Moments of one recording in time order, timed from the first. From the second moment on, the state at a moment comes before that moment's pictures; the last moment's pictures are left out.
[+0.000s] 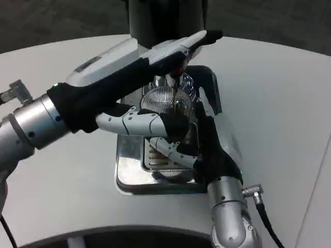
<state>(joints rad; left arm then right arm) -0.67 0.63 -0.01 0.17 -0.03 -0.62 -0.67 -0.49 0.10 0.24 0.29 -0.46 0.07 -0.33</state>
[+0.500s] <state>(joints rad) -0.64 0.61 0.03 0.19 -0.12 -0.62 -0.67 -0.52 0.10 0.24 0.34 -0.45 0.03 -0.34</state>
